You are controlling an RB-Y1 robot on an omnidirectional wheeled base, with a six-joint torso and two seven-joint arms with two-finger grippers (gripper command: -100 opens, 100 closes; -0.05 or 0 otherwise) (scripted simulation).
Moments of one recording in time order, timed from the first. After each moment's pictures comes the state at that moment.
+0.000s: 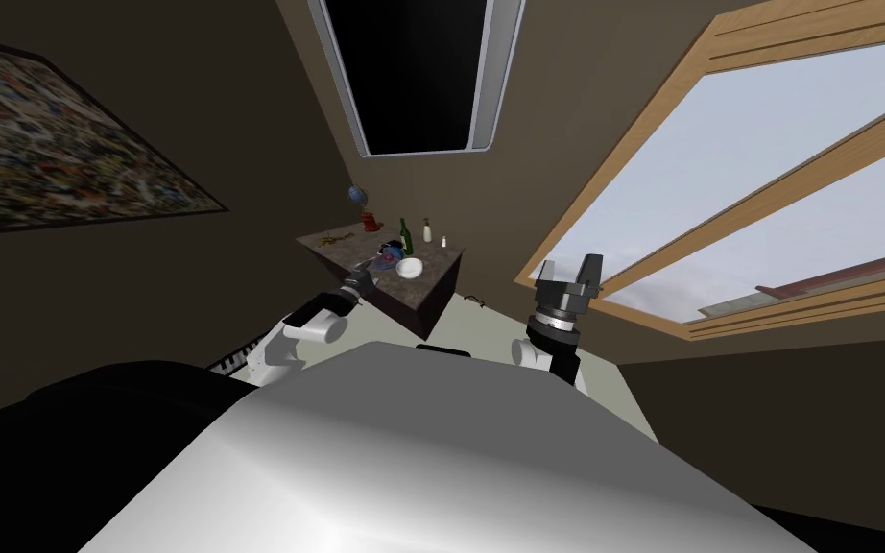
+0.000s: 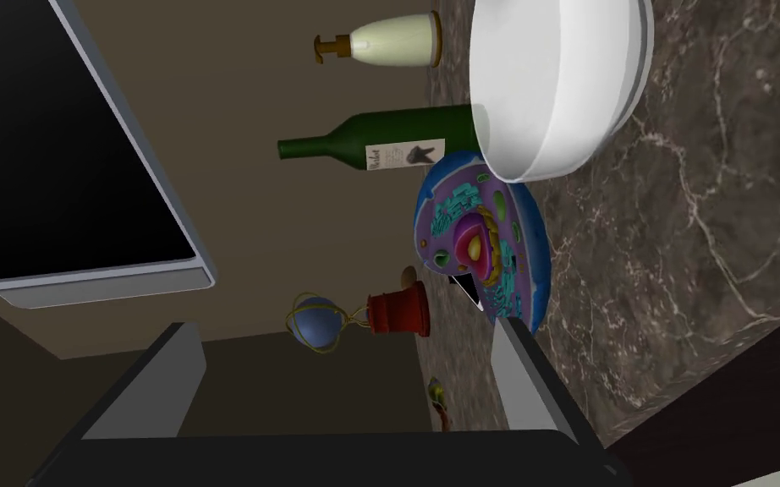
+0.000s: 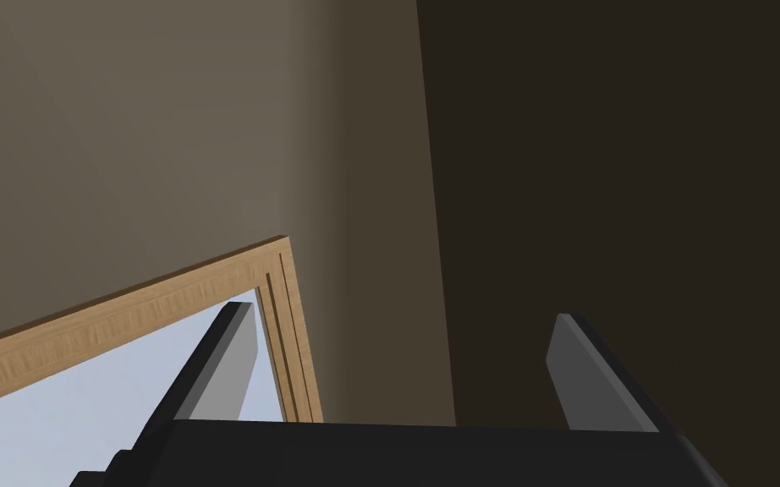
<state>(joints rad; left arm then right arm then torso) 0.51 0.51 0.24 -2.27 0.43 0.34 0.11 0.45 0.00 0.00 -2.28 0.05 -0.59 -0.08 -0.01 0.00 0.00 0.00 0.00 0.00</state>
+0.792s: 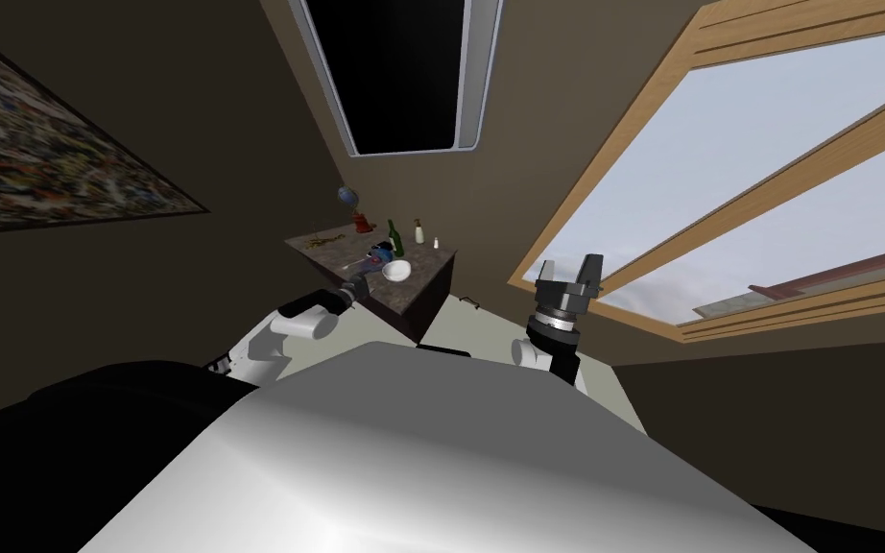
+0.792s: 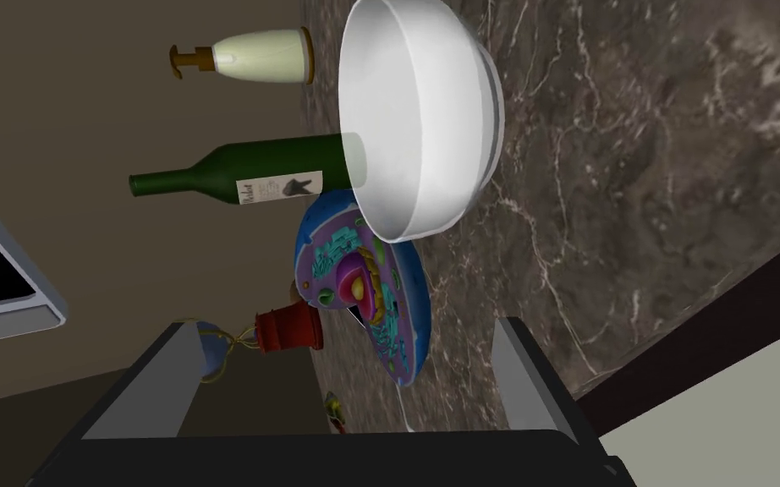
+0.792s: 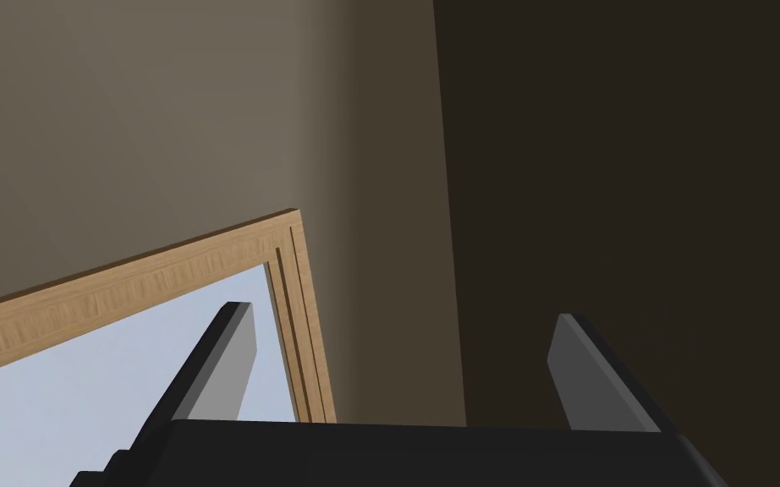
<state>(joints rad) 0.52 0.62 0.29 -2.22 0.54 0.57 0.18 0.45 0.00 0.00 -2.28 0.05 -0.59 -0.08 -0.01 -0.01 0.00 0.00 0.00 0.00</state>
